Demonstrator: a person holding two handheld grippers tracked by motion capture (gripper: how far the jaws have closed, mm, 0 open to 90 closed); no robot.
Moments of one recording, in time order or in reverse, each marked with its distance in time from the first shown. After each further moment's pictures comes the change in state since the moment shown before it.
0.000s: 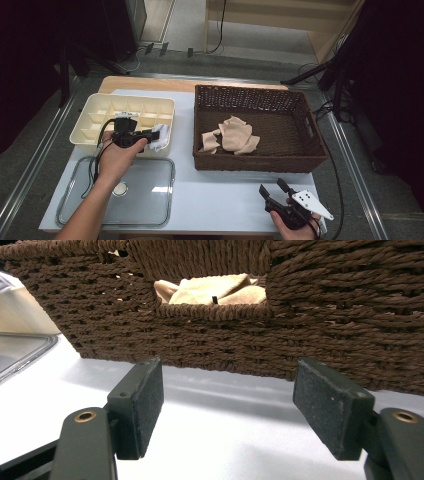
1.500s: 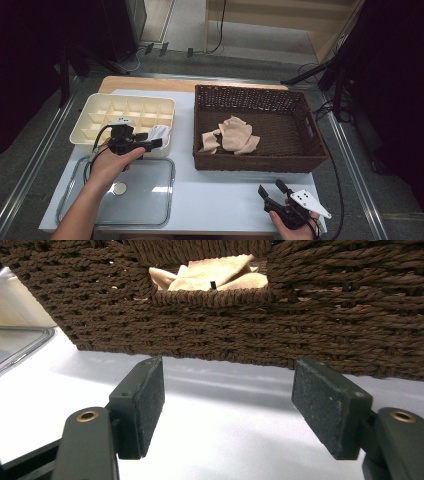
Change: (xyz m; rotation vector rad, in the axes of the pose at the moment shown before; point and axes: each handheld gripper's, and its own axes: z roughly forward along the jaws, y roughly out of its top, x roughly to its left) left arm 0.011 -0.015 -0.003 -0.044 -0.105 0.012; right arm -0.001 -0.004 0.004 0.030 0.000 0.011
